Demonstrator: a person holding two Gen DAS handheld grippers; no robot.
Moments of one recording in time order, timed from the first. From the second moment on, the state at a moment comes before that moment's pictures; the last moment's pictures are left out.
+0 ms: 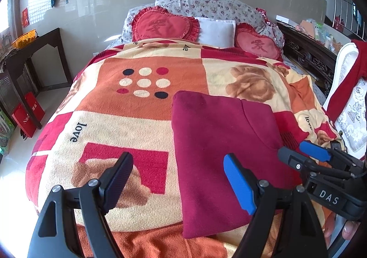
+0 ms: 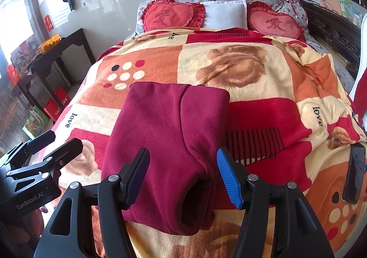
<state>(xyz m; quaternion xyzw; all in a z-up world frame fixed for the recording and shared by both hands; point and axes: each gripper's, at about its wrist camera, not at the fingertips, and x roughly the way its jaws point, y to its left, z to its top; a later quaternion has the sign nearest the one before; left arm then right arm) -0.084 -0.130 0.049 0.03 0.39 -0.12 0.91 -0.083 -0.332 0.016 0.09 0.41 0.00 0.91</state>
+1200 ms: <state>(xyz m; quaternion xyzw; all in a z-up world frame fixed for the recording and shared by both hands) -0.074 -0.129 0.044 0.04 0.39 -0.12 0.91 -0.074 -0.332 0.012 0.10 0.42 0.00 0.90</state>
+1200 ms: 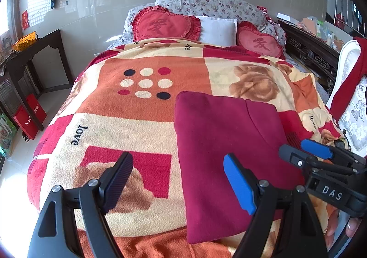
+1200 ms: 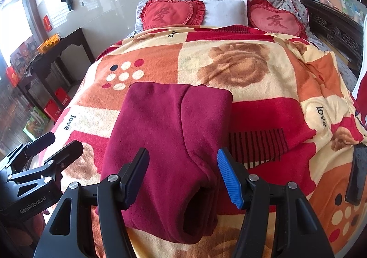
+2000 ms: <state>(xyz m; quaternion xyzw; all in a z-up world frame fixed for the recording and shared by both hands) -0.072 -0.129 0.043 0.04 0.40 -0.12 0.91 -0.071 -0.331 0.010 0.11 0.42 0.00 0.90</state>
